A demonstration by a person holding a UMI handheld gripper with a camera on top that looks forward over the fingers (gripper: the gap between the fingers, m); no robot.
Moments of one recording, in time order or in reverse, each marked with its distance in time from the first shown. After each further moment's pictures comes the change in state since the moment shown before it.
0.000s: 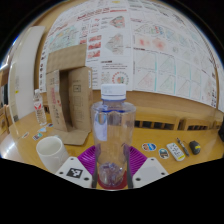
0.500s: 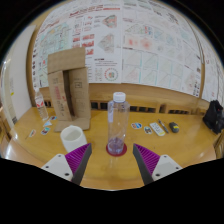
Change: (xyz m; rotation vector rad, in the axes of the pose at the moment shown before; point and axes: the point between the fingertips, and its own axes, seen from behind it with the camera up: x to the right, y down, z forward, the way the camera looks) arm -0.029 0.007 -0.134 -0.183 0.171 0.072
